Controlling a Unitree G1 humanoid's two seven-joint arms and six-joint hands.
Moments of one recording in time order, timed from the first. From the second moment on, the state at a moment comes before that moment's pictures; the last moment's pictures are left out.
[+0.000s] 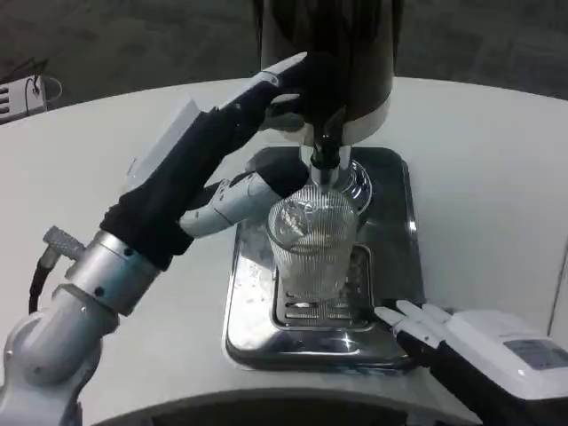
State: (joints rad) left arm -0.57 0.42 -0.02 0.07 -0.02 -0.42 -0.30; right arm 0.08 -0.41 0.04 -0.91 -0.83 0.23 0.76
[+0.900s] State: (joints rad) left arm -0.64 0.40 -0.07 0.05 -0.02 -0.28 -0.47; right arm 0.14 -0.40 0.01 -0.95 -0.81 0.24 0.75
